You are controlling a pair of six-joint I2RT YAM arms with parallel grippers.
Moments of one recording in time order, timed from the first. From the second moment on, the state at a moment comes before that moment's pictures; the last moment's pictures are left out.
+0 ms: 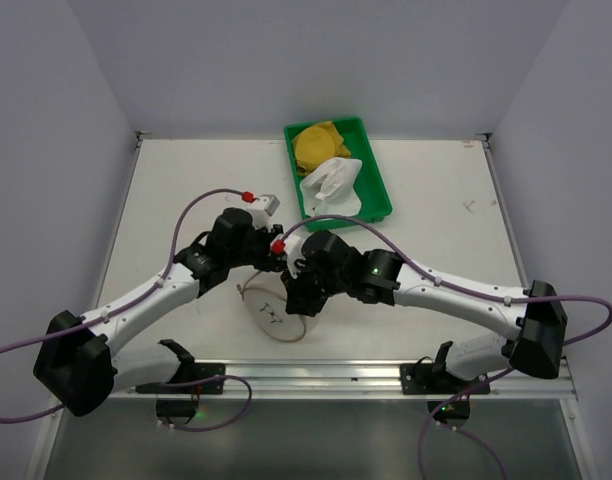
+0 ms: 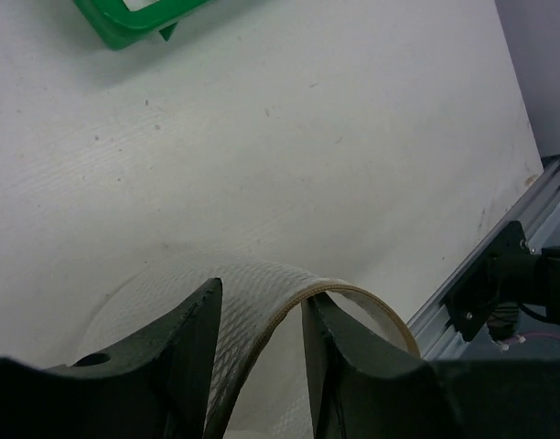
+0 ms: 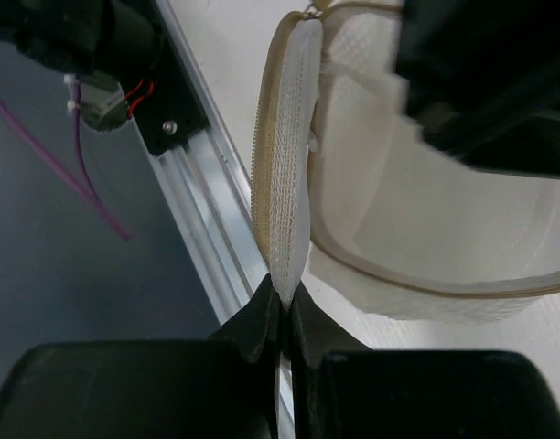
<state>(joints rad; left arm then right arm) -0.62 1.19 0.77 -0.19 0.25 -0.51 1.16 1.38 1.15 -0.54 -0.21 0.26</state>
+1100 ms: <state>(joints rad) -0.49 0.84 0.74 -0.37 -0.08 -0.74 0.85 1.52 0.98 -0.28 -0.53 0.30</state>
